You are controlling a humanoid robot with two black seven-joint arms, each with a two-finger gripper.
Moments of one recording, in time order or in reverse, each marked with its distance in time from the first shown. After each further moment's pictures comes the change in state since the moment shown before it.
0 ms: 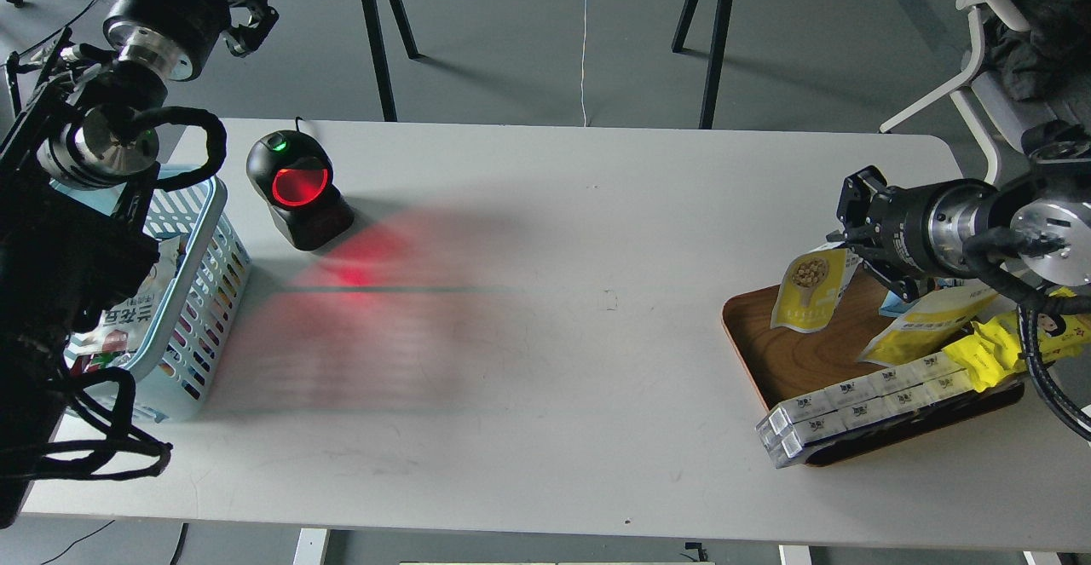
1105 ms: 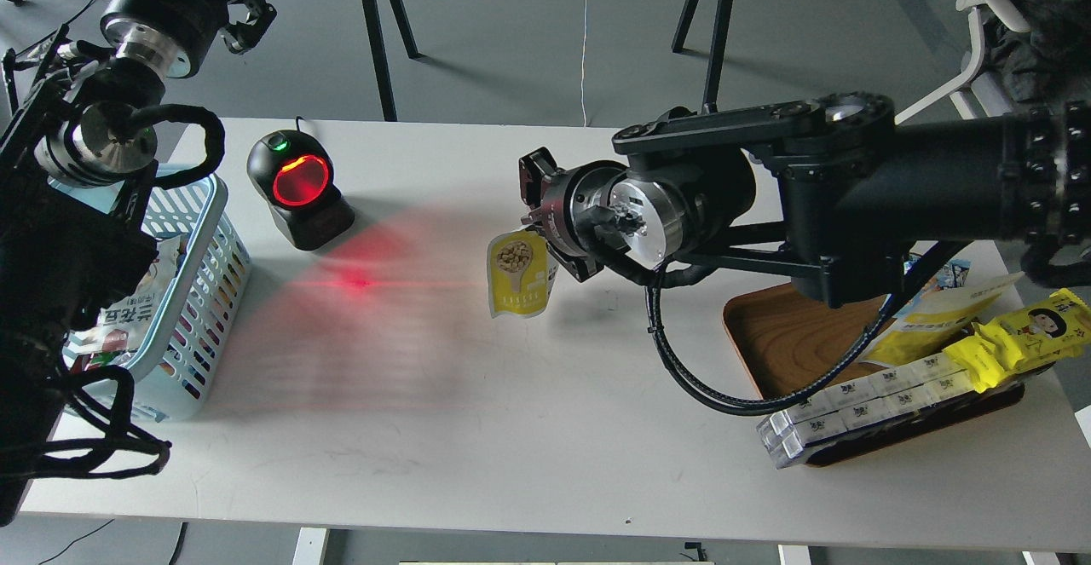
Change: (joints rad) left arm -0.006 0.001 0.000 0.000 0.002 0.002 0.000; right arm -0.214 0.776 0.327 -0.399 0.200 -0.160 -0.007
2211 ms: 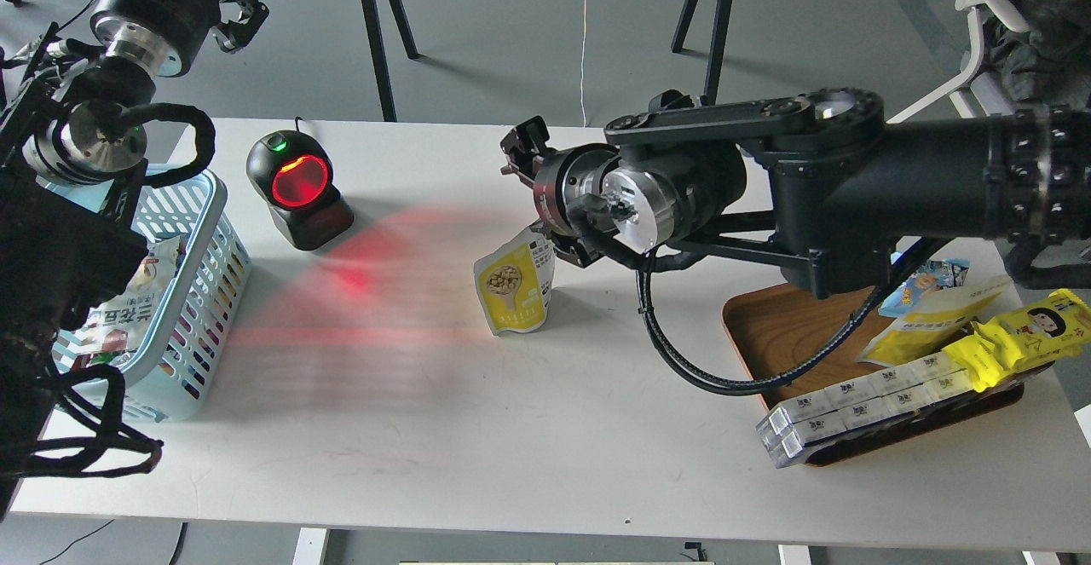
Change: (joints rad) left arm 0.001 0.025 -0.001 0.006 -0.002 -0.012 0.012; right arm -0.011 -0.032 0.079 -0.030 -0.074 0.000 0.007
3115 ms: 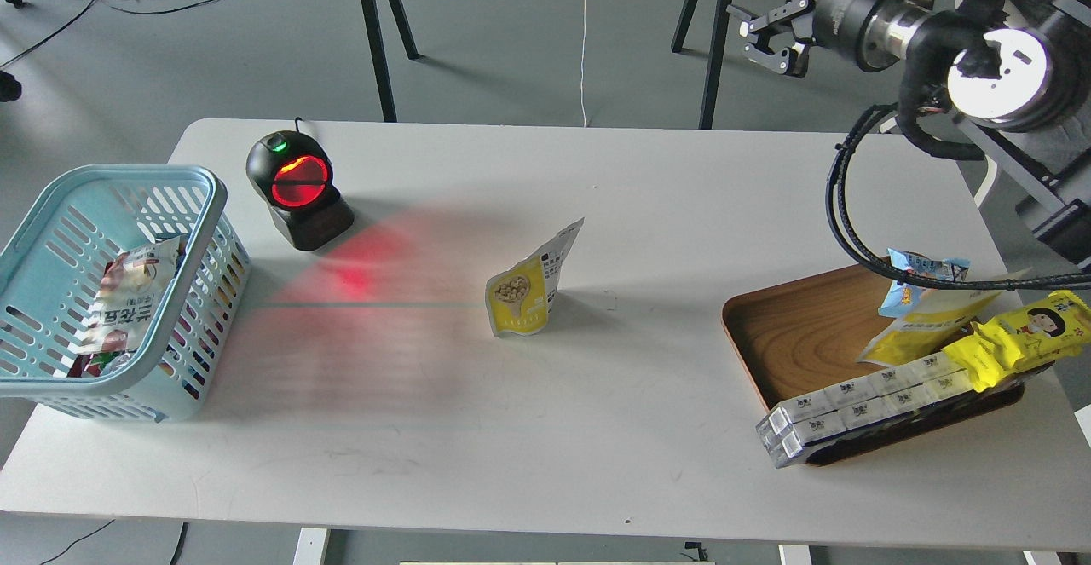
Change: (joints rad) left arm -0.191 0.579 0.509 -0.446 0.278 -0.010 0.017; right arm -0.577 -0.420 0.865 -0.279 -0.289 0.505 0.122
